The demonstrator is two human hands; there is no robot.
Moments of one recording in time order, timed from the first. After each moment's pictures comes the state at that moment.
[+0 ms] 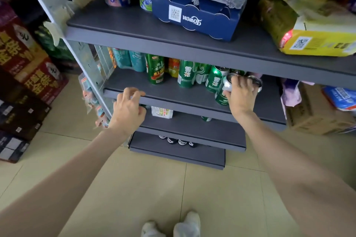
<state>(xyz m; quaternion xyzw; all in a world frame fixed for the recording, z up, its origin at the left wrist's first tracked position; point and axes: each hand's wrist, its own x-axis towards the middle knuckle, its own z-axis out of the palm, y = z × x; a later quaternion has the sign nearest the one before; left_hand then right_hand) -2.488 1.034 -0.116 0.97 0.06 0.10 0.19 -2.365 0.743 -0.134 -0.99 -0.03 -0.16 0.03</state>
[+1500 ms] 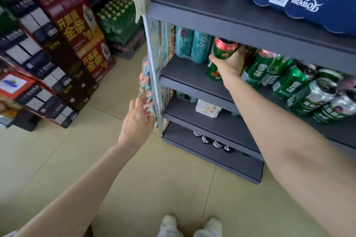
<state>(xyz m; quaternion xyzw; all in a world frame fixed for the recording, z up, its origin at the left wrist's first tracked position) -2.562 1.130 -0.159 0.91 0.24 0.12 0.32 -2.317 0.982 -0.140 -0.85 0.00 -0.05 0.53</state>
